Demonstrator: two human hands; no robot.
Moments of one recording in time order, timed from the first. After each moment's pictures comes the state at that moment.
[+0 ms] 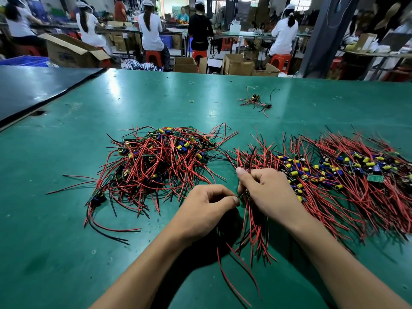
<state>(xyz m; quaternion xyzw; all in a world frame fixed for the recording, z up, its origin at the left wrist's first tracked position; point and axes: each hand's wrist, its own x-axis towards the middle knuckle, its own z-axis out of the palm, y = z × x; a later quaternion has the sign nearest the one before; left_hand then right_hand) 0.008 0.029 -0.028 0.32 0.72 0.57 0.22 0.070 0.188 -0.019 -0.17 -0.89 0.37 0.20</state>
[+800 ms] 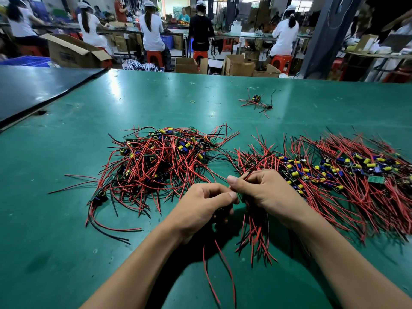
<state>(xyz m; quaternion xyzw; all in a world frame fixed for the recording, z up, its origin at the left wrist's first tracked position) 0.001 0.024 -0.025 0.26 0.62 0.66 0.34 0.066 0.193 -0.019 -0.11 -0.79 0.60 0.08</state>
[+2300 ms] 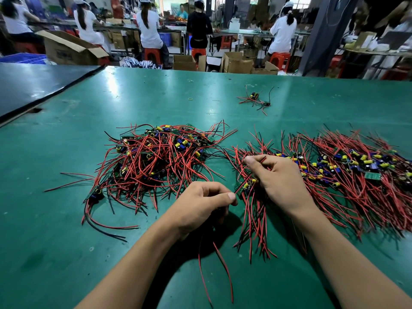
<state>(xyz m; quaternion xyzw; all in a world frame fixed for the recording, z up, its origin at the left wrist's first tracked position) 0.000 0.025 -0.026 0.30 0.65 0.62 0.34 0.064 0.212 -0.019 -0.17 -0.84 0.43 0.30</state>
